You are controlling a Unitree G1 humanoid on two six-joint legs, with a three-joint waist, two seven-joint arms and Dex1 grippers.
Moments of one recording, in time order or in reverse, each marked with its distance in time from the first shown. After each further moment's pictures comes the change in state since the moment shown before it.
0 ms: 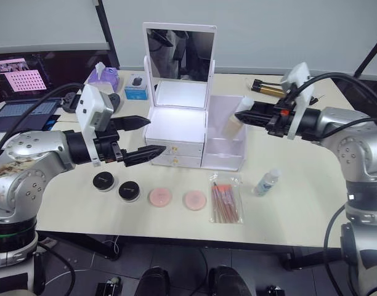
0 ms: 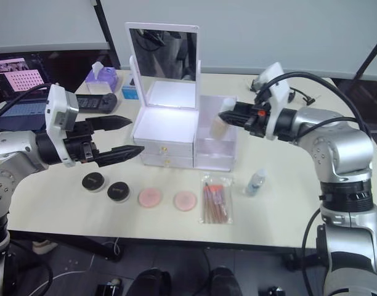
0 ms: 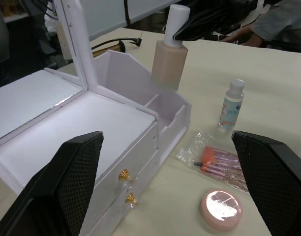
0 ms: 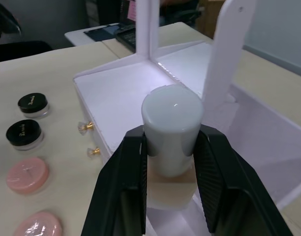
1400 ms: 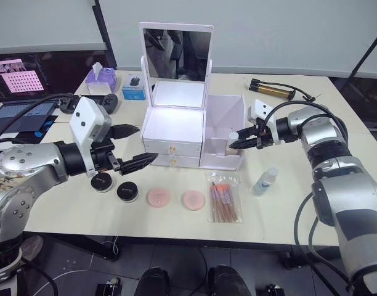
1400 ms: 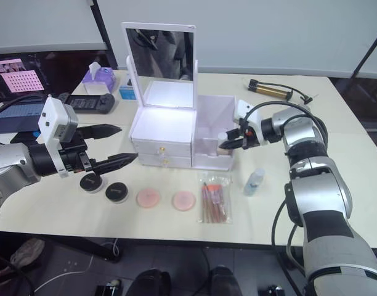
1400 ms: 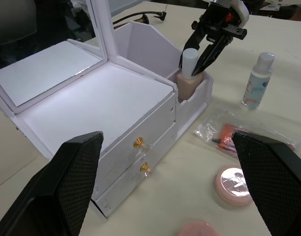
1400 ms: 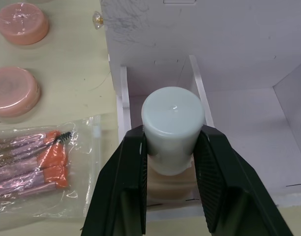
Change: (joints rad) left arm 0.114 0.082 0.030 -0.108 -0.050 0.015 0.147; right arm -0.420 0.179 0.193 1.238 -0.579 -0.920 0.564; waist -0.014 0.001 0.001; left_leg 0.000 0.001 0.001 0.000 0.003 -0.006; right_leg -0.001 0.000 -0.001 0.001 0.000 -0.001
